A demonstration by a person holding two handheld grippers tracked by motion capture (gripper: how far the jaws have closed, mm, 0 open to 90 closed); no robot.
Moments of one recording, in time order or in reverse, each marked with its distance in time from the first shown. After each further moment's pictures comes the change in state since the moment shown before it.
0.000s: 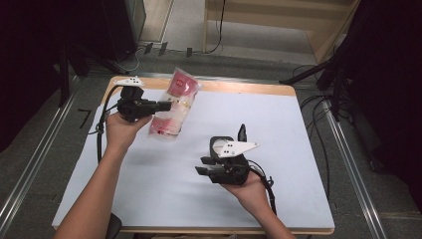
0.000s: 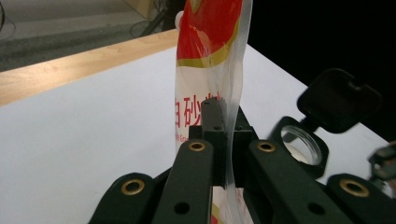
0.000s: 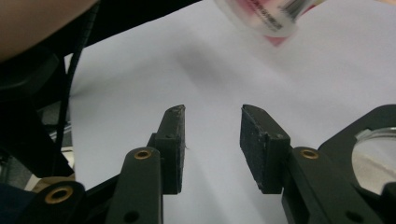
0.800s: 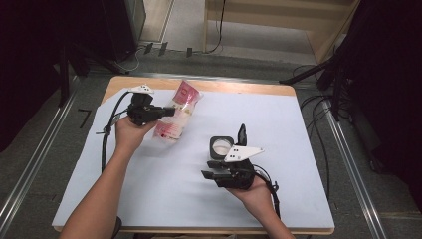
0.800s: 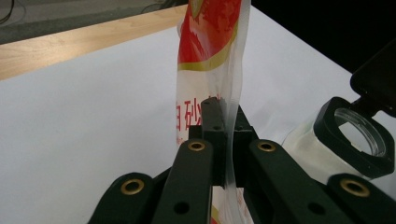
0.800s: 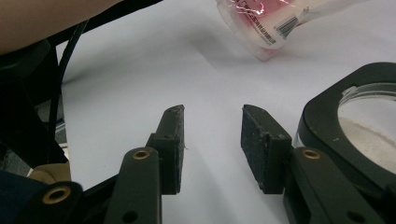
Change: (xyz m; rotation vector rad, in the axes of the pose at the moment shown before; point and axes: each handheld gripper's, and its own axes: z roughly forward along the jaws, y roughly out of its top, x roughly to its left) left arm 0.019 -0.024 0.033 0.068 0.044 0.011; right arm -0.004 -0.018 -0.007 0.014 -0.020 0.021
